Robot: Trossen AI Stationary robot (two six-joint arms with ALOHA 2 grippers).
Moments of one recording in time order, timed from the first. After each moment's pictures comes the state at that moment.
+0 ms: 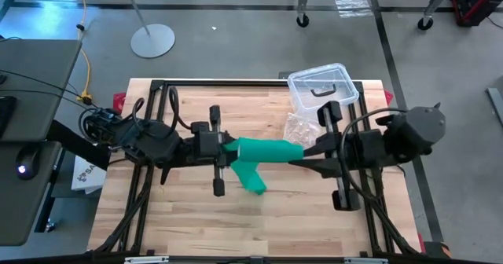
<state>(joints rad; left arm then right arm) -0.48 1.66 2.11 -0.48 -0.61 0.12 0.59 1.69 2.34 -0.41 0.41 -0.26</state>
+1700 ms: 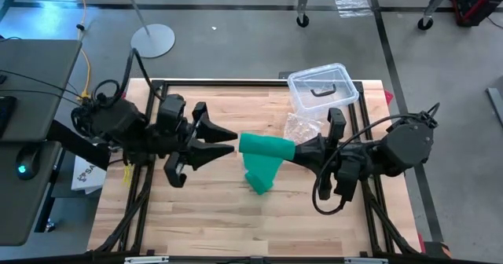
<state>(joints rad) -0.50 1.55 2.11 -0.38 -0.43 -0.38 0.62 1.69 2.34 -0.67 0.65 -0.94</state>
